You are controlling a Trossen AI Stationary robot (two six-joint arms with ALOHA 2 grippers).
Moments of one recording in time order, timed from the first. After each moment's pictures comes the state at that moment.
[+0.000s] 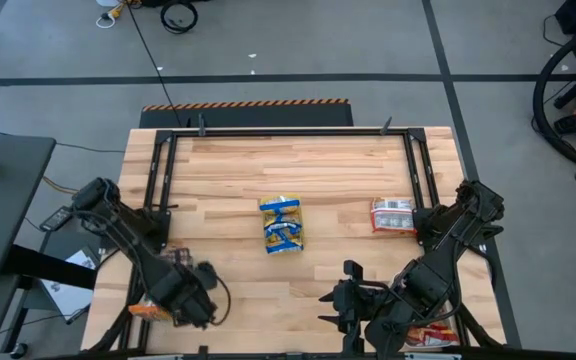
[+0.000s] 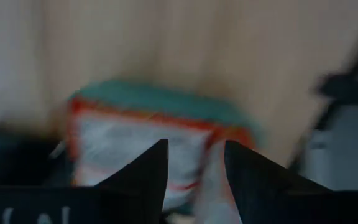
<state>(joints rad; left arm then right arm) -0.80 1.65 1.42 -1.39 0.06 -0.98 0.80 1.78 1.78 -0.83 0.58 0.76</state>
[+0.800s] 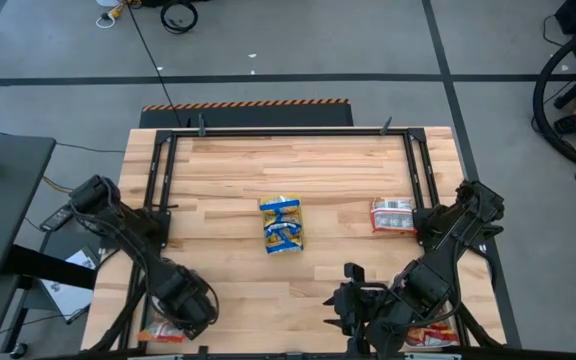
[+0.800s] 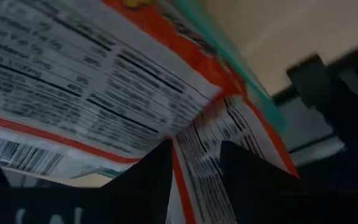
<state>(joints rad) -0.82 1.61 1.06 -0.88 0.49 -1.60 0.80 1.78 1.78 -0.87 0.49 0.74</state>
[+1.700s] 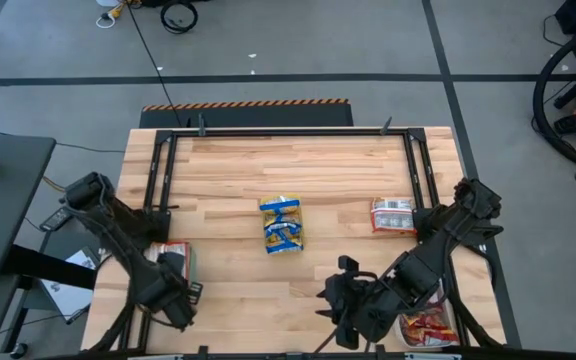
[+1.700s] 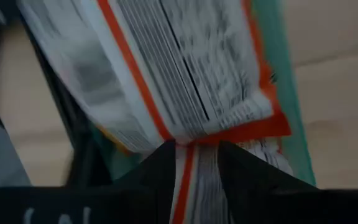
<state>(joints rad) -0.94 1.56 1.08 -1.26 0.08 -2.22 0.74 1.78 1.78 -0.86 0.46 0.79</state>
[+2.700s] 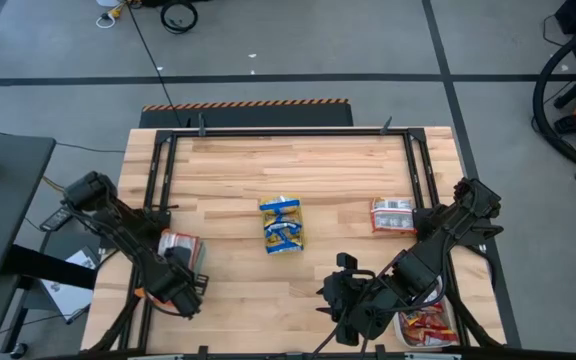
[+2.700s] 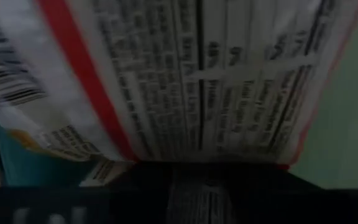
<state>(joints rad) -0.88 1.55 0.84 -1.00 0.03 -2.20 0.72 1.78 1.78 -0.89 0.44 0.73</state>
